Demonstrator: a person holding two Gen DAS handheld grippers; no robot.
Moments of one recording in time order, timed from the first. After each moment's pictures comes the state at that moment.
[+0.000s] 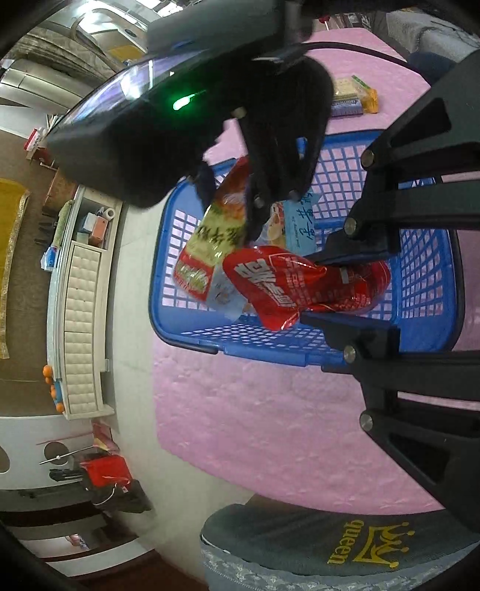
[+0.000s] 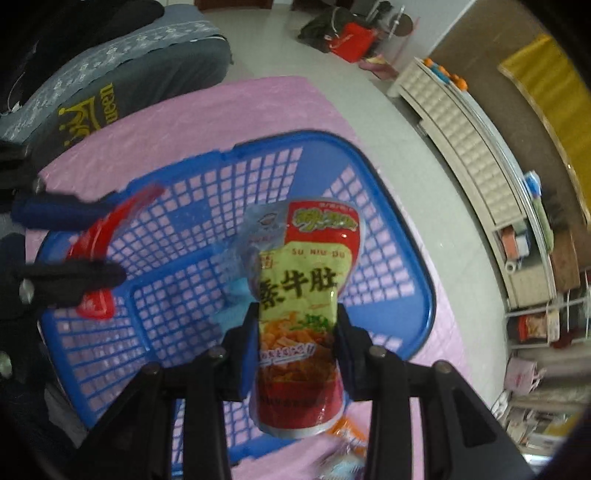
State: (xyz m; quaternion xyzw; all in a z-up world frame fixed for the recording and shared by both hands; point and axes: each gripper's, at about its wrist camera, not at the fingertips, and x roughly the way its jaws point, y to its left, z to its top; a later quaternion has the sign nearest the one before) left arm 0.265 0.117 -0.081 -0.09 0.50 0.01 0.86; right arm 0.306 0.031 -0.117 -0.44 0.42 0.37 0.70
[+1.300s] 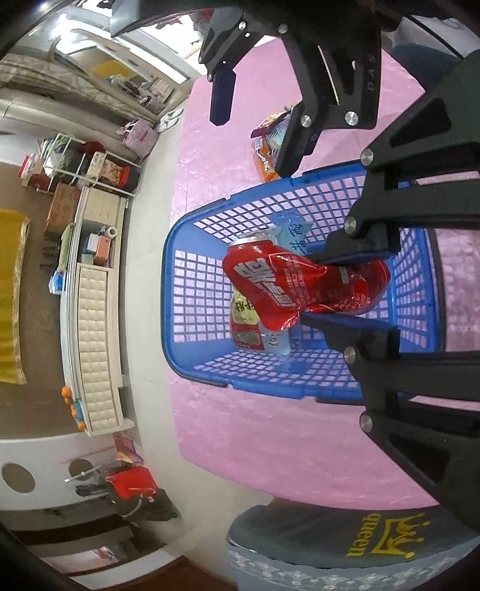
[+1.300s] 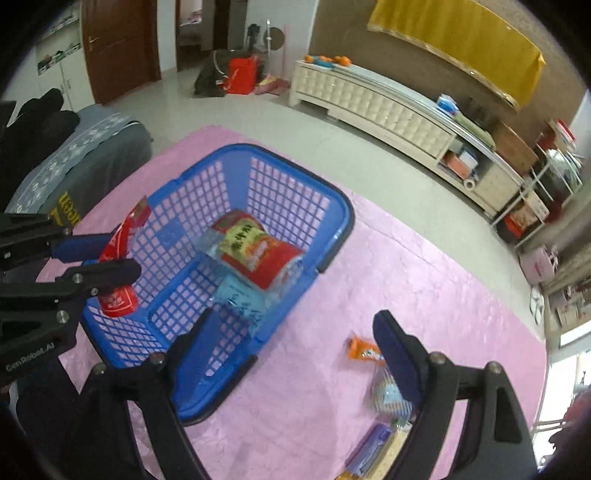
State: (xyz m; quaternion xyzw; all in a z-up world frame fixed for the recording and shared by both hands) left arm 0.259 0.081 -0.060 -0.04 0.48 -0.01 0.88; right arm 0.257 -0.066 -0.073 -0.24 0.42 0.24 0.84
